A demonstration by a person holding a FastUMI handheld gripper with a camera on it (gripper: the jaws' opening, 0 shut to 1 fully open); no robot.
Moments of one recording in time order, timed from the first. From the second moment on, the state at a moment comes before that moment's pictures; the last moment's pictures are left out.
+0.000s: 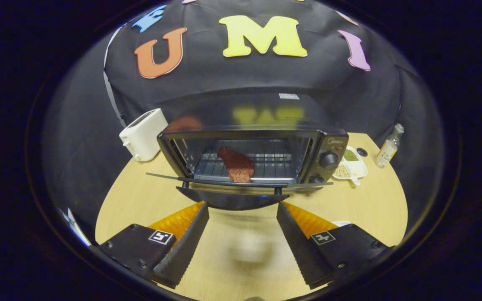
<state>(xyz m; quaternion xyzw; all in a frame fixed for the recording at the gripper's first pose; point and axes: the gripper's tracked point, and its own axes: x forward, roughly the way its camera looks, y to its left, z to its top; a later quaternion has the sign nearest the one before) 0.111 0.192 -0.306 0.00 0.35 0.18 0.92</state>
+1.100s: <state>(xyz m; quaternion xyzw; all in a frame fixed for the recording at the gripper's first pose) 0.114 0.088 -0.230 0.02 0.29 0.11 0.95</state>
